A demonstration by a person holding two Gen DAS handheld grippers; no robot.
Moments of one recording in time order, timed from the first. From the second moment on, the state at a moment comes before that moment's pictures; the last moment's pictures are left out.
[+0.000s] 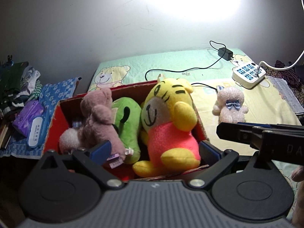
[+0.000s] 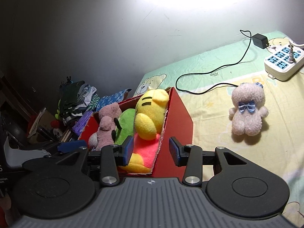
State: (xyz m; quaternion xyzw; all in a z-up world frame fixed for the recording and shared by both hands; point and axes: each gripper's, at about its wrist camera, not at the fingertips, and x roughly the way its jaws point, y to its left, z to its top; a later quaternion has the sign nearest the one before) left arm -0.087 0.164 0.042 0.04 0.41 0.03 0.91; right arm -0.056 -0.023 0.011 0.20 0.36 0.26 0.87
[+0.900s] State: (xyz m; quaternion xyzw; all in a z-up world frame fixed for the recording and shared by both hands) left arm -0.052 0.048 0.010 0.05 0.45 -0.03 0.89; right arm -0.053 -0.129 -0.021 0.23 0.39 0.20 0.87
